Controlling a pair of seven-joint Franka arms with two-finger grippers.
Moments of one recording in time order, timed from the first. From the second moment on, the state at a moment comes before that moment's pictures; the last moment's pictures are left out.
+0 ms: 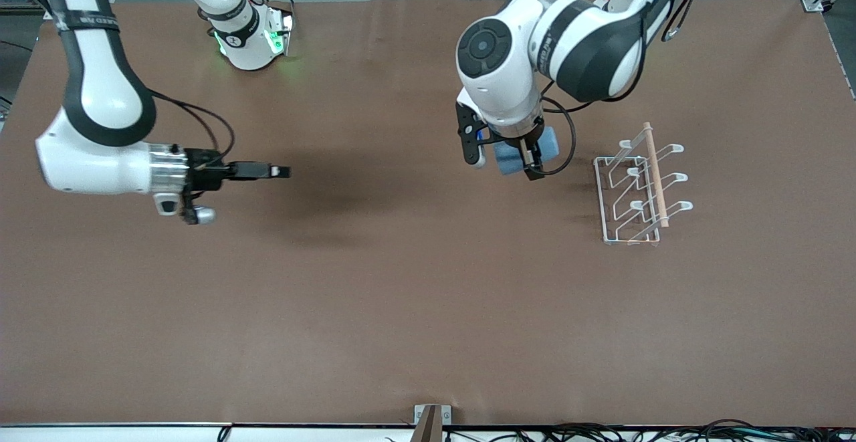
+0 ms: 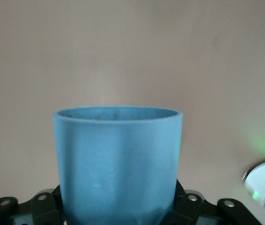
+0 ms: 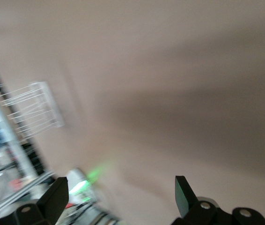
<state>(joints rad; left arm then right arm) -0.32 0.40 -0.51 -1.45 0.49 1.43 0.63 -0.04 0.18 0.08 -1.93 0.69 1.81 -0.09</state>
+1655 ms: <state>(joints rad) -0.24 0.54 -0.40 -1.91 1.31 1.36 0.72 -0.07 -0.04 -0.03 -1.57 0.01 1.56 0.16</state>
